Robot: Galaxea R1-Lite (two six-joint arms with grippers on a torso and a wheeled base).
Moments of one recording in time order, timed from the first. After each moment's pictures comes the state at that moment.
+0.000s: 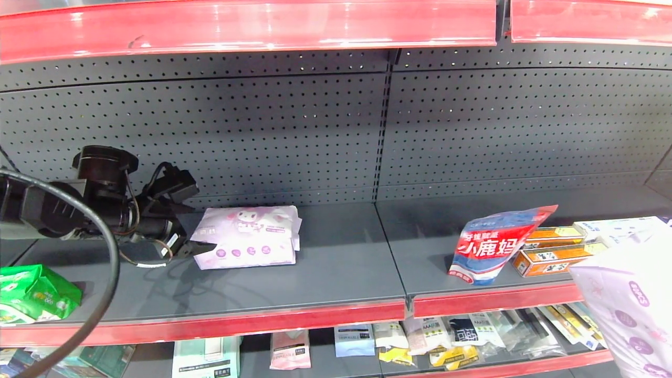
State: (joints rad) left arm 0.06 1.89 -1.04 -0.04 -0.42 0.81; right arm 0.08 0.18 -0.07 -0.05 -0.08 -0.37
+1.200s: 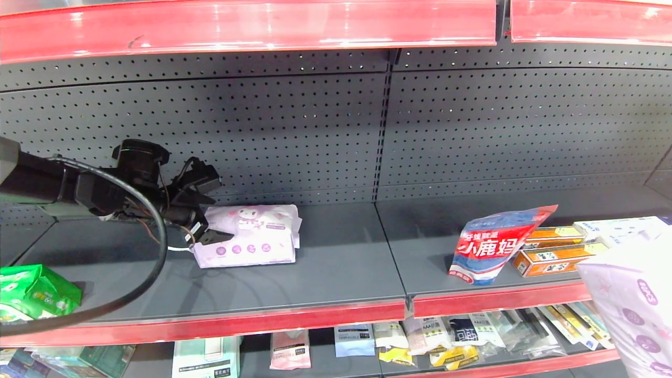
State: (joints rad) left arm 0.02 2.04 -1.26 0.03 -0.43 0.86; right arm 0.08 0.16 -0.08 -0.05 -0.09 -0.38
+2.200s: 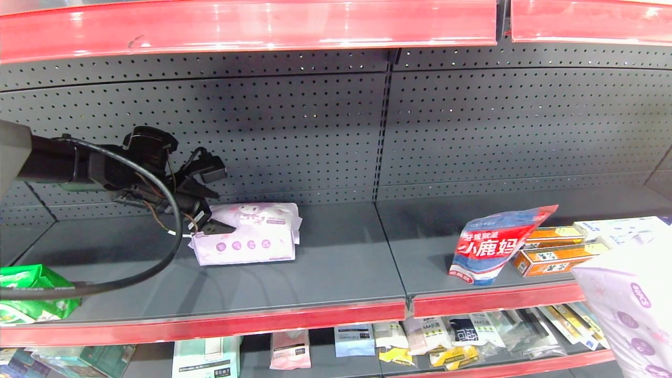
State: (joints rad) left arm 0.01 2.11 -1.48 0.26 -0.43 0.89; right arm 0.08 0.16 -0.06 -0.05 -0.09 -0.38
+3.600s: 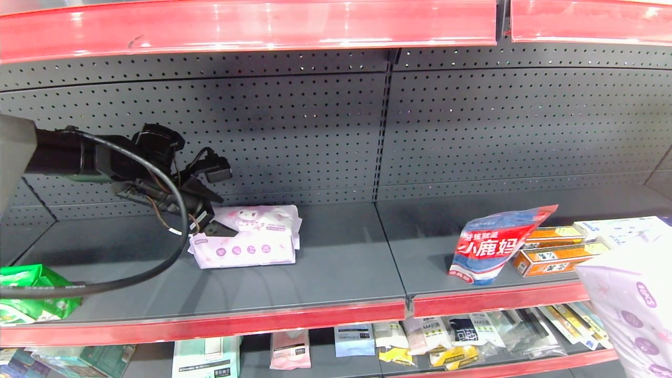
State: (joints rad) left arm -0.01 2.14 -1.57 0.42 -0.43 0.90; right arm 0.08 0.15 -0.07 -0.05 -0.09 -0.38
